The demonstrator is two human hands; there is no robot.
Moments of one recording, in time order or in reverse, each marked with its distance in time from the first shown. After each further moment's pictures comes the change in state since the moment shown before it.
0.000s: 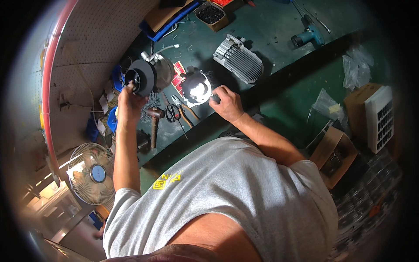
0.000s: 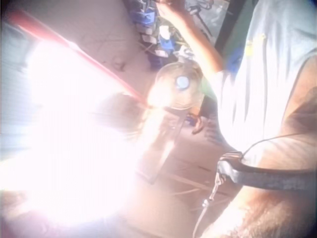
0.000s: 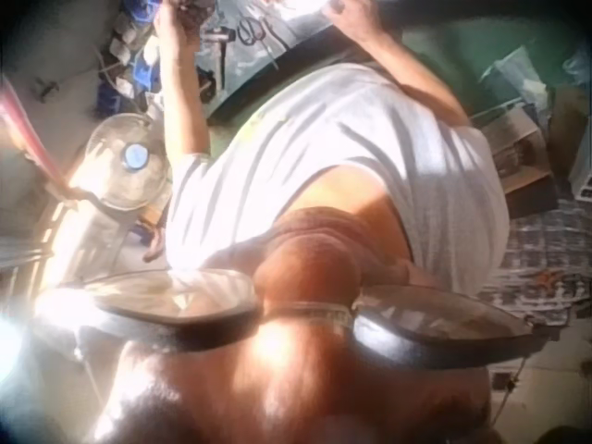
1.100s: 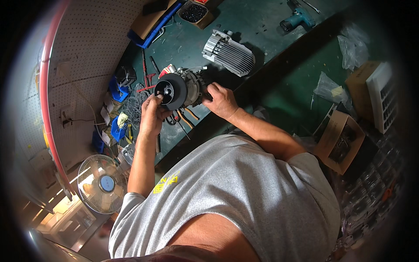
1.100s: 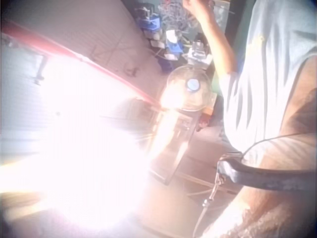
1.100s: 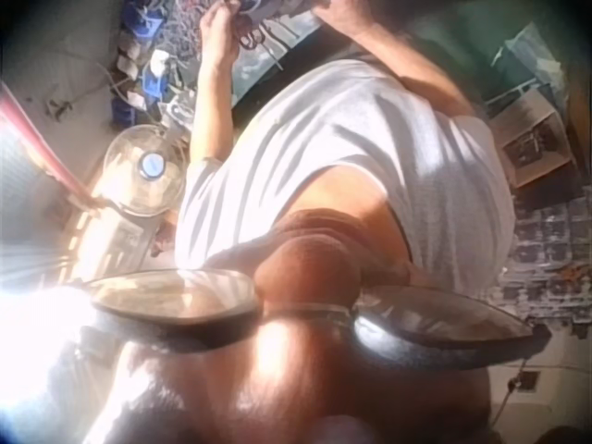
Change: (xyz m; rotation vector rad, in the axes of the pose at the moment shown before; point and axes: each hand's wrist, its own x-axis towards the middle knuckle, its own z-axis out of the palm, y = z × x) left_hand -0.025 -0.056 0.054 0.178 -0.156 -0.194; right_hand -0.002 0.001 -0.001 -0.040 0.012 0.002
